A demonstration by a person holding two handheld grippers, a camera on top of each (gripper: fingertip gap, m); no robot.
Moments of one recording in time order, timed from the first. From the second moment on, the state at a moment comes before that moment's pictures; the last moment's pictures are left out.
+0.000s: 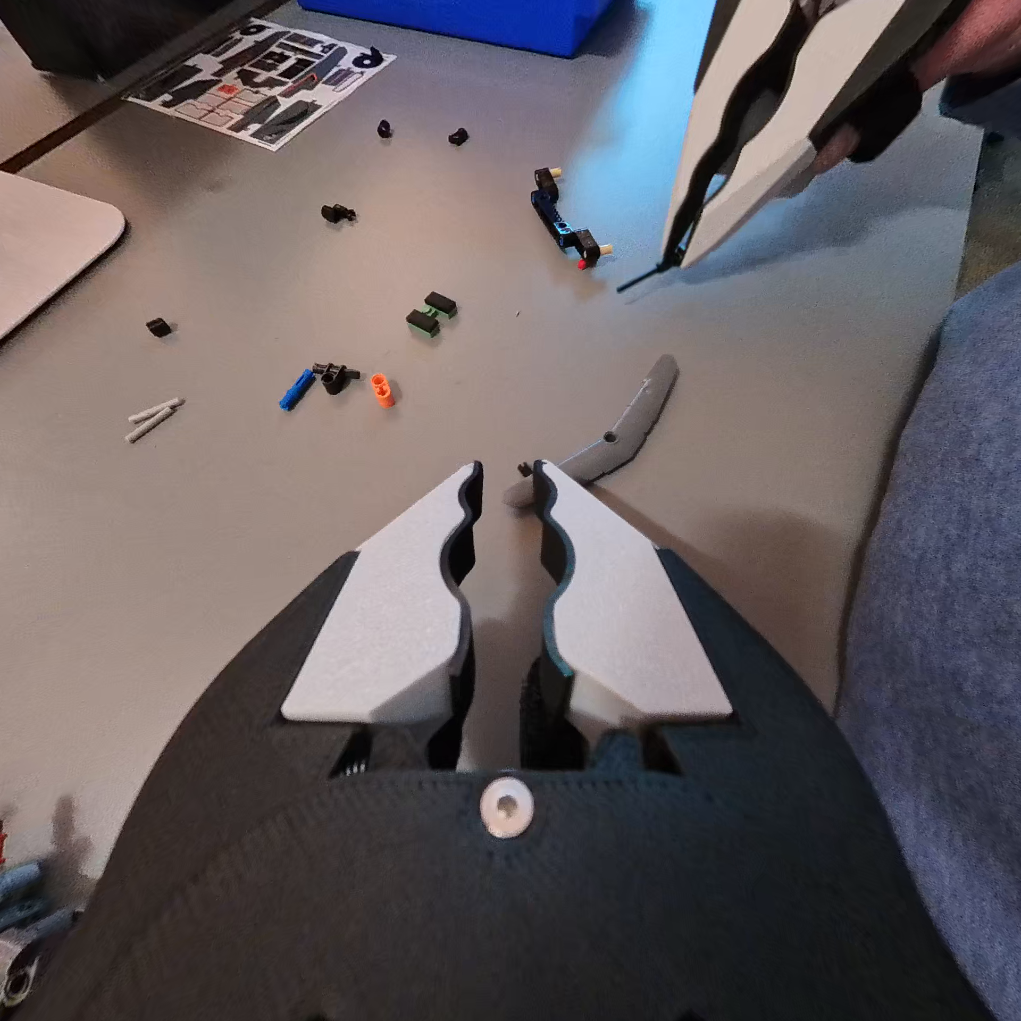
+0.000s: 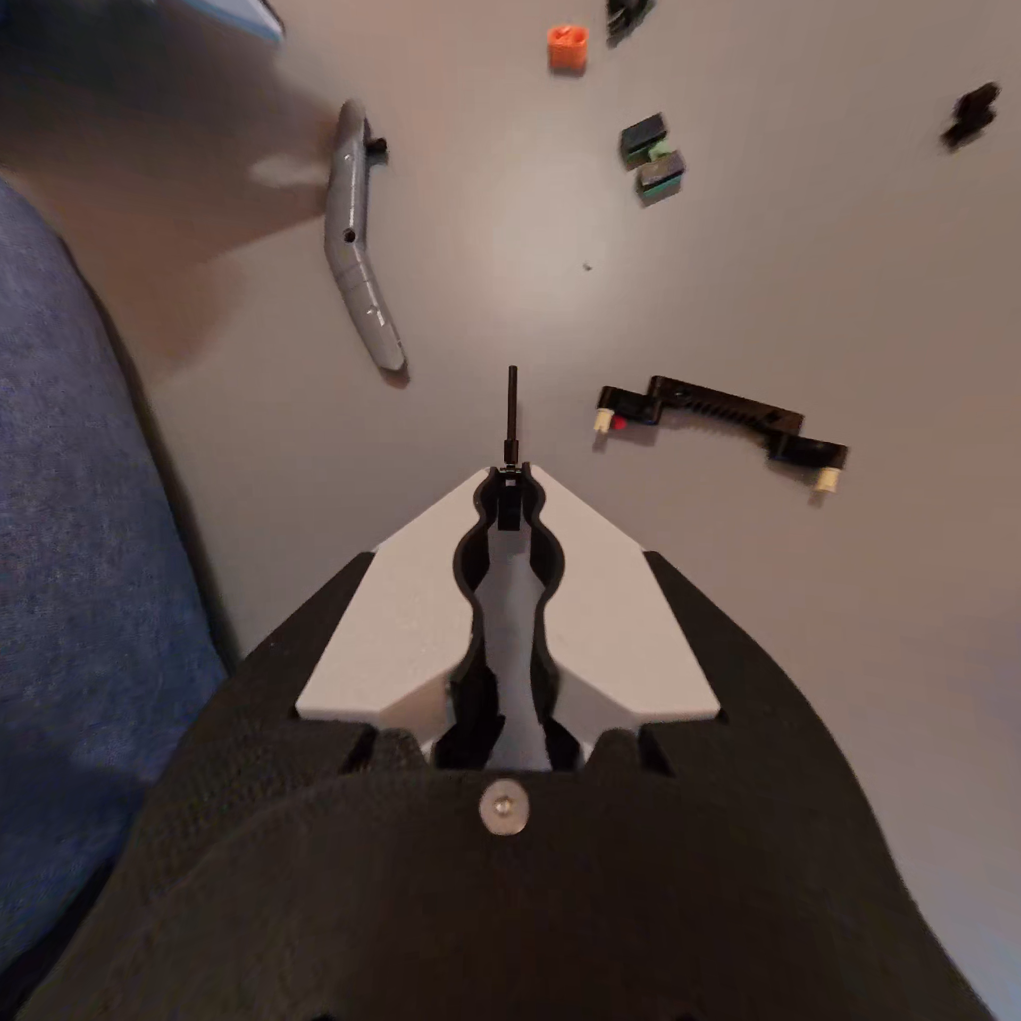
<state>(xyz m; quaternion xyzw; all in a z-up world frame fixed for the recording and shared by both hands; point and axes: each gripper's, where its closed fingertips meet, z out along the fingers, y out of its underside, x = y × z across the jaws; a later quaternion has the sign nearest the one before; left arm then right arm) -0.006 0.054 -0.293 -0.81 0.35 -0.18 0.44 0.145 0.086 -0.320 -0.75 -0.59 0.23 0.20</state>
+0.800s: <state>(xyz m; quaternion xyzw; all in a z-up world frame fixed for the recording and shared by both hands) -0.012 0.057 -0.295 -0.81 0.34 -0.17 0.44 0.083 0.229 -0.306 -0.77 -0.53 0.23 0.29</state>
